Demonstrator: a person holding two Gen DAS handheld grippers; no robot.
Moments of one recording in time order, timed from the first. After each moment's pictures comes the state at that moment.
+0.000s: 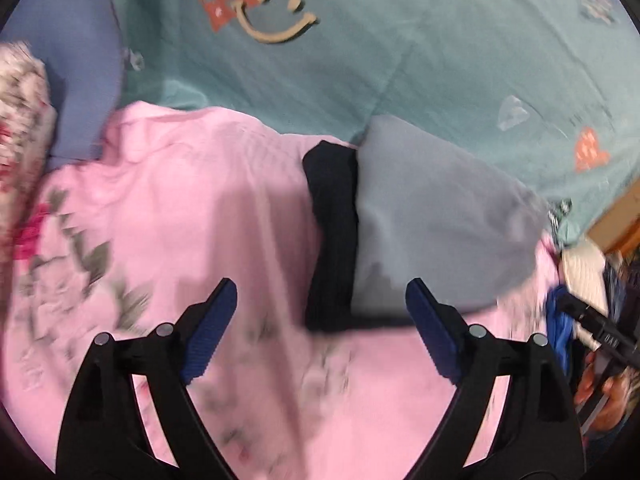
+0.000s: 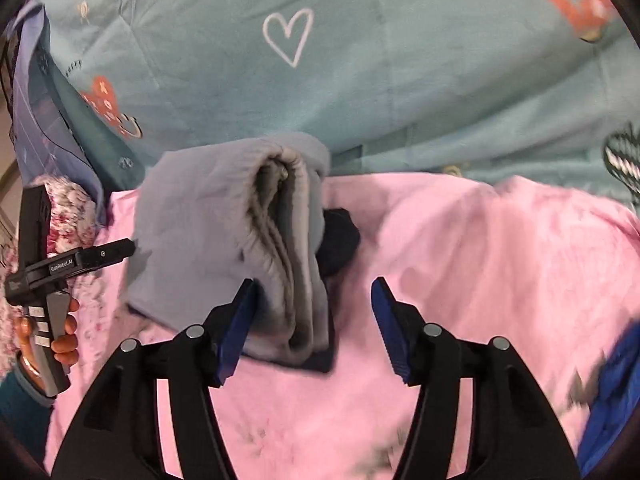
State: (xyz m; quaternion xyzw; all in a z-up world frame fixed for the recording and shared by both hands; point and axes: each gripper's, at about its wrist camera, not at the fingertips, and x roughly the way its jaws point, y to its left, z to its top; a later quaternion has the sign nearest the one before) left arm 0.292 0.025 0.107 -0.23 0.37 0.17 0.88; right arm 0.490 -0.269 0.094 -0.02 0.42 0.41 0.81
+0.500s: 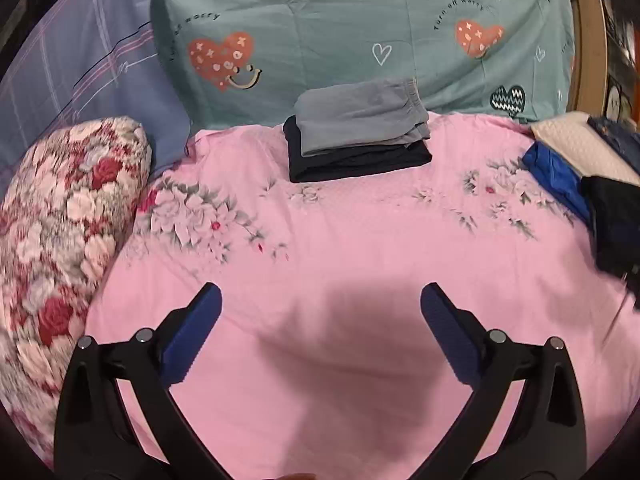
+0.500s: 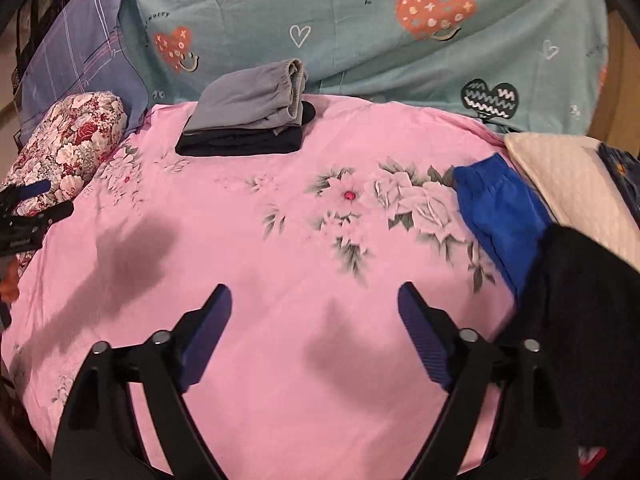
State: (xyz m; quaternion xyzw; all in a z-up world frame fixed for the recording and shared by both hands) left arm 0.088 -0.199 0.116 -0.04 0.34 0.24 0.91; right arm 0.244 -0.457 0.088 -0.10 0.35 0.35 0.86
